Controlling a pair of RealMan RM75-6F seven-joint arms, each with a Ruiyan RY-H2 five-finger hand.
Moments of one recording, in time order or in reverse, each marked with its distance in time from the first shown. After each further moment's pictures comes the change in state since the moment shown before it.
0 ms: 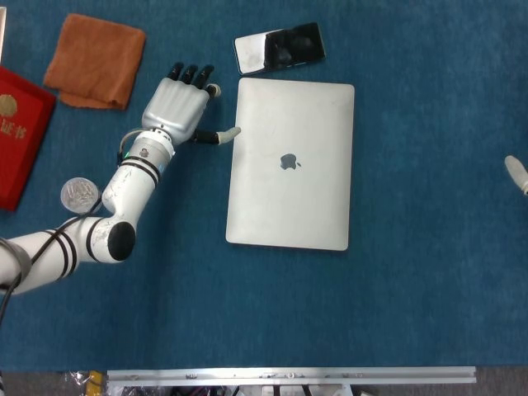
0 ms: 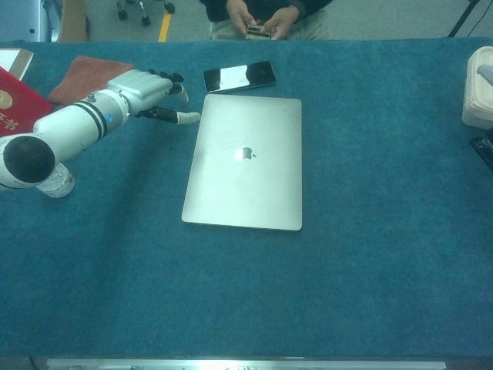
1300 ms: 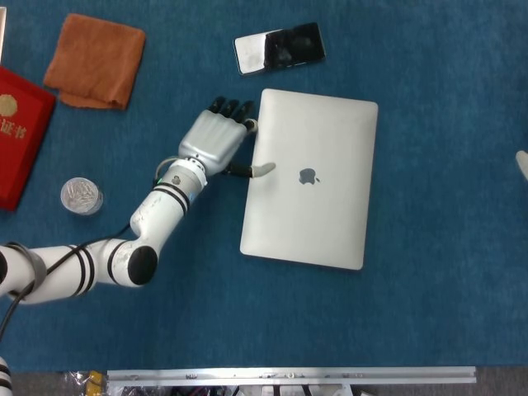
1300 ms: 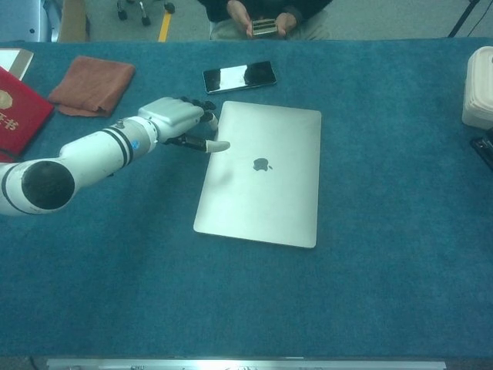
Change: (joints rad) left arm -0.018 -0.034 0.013 -0.143 0.006 0.030 0.029; right arm -0.011 0.010 0.014 0.009 -0.002 0.026 0.029
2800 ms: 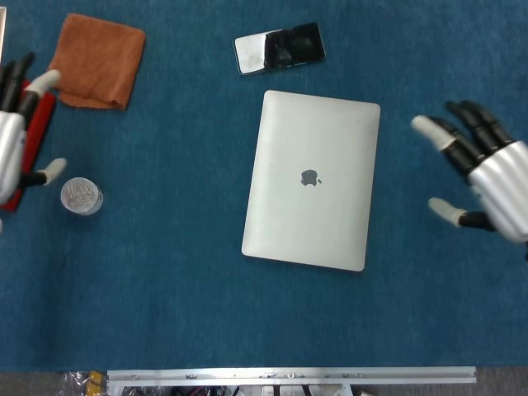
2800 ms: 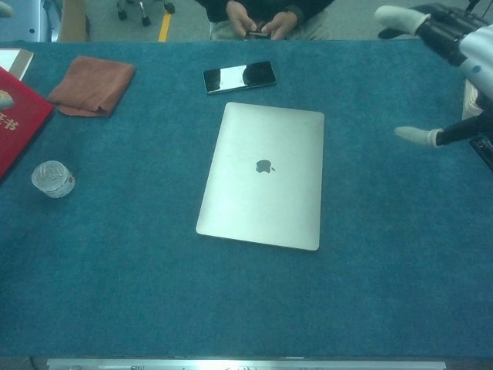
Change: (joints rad) left arm 0.556 0.622 0.077 -0.518 0.496 0.657 -0.345; right arm 0.143 -0.043 -0.086 0.049 -0.186 -0.208 -0.041
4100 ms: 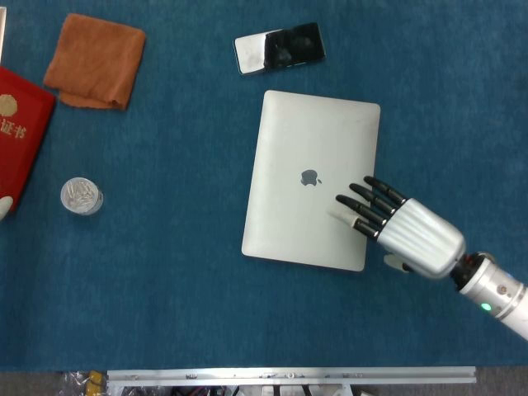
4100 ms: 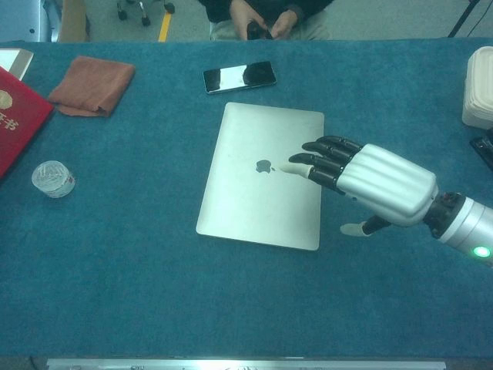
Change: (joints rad) left arm 0.238 0.071 0.006 0.021 0.165 0.085 -0.093; right arm 0.118 -0.287 -0.165 0.350 -0.143 -0.150 -0.124
